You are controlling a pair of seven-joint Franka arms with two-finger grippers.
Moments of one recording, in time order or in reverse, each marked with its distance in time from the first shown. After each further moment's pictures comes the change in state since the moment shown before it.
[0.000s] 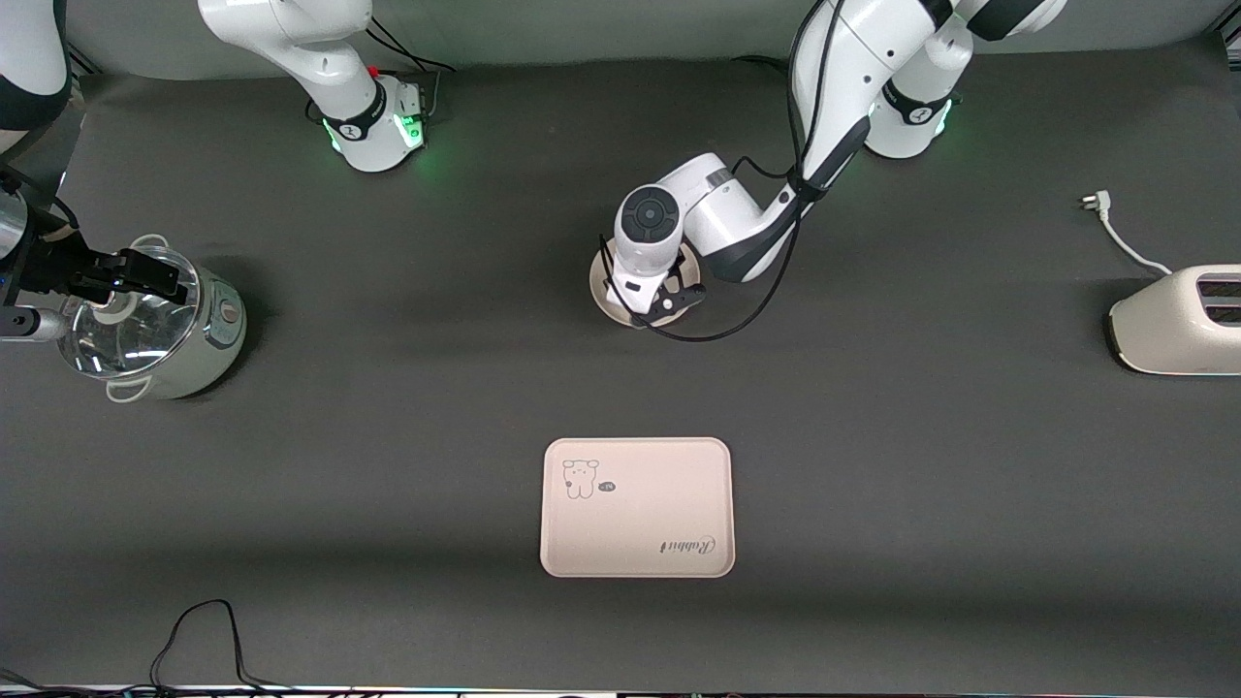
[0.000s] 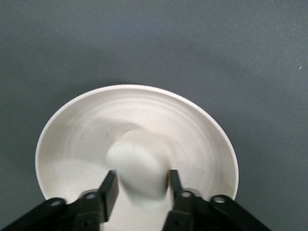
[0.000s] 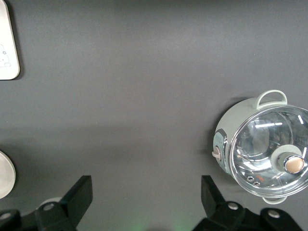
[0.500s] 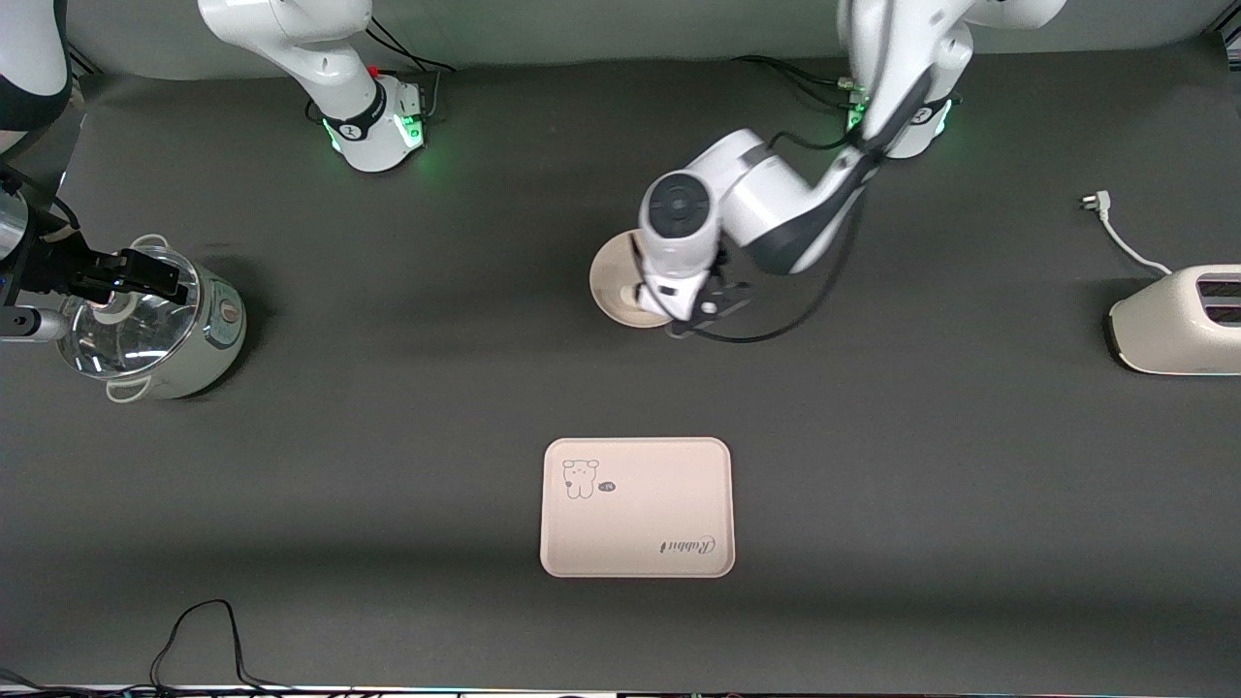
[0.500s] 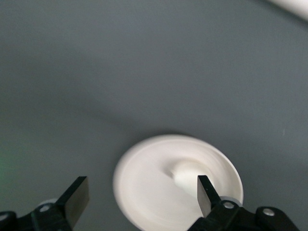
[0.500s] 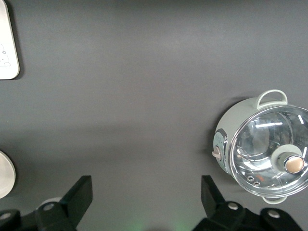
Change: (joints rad) left arm 0.152 -0.230 0.011 0.059 0.013 -0.349 0.083; right arm 0.000 0.000 0.001 -0.003 0.002 0.000 0.000
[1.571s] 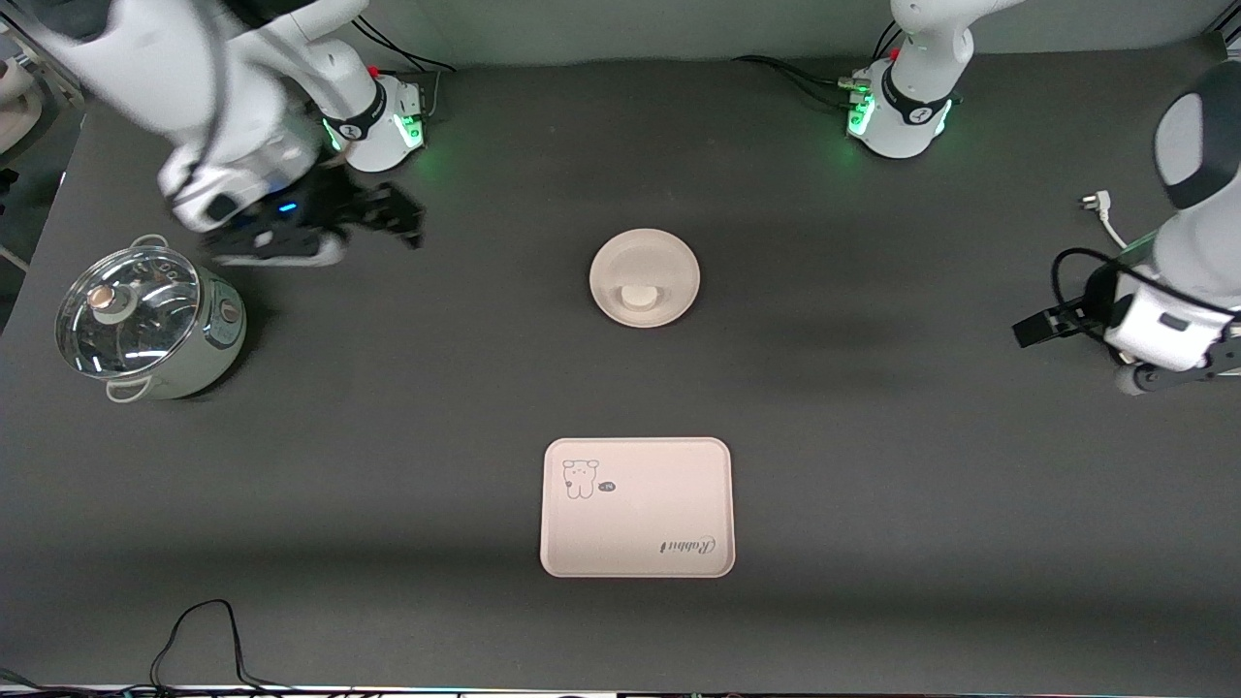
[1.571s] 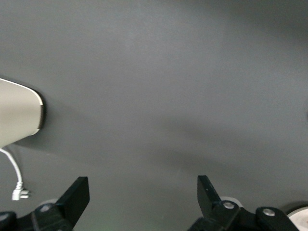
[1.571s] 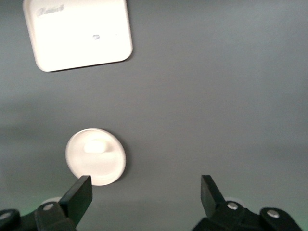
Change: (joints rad) left arm 0.697 -0.283 0.013 0.072 -0.002 -0.249 0.948; right arm 0.518 -0.070 0.023 -0.102 0.127 0.145 0.626
